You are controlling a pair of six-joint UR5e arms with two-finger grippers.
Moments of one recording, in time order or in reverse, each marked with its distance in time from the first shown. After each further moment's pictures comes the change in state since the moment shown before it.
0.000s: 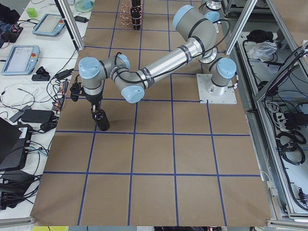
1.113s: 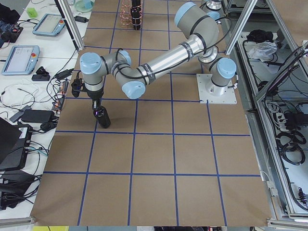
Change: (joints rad) left arm -0.038 0.056 -0.045 -0.017 0.002 -0.012; right arm 0.000 0.000 0.000 -0.004 0.000 0.000
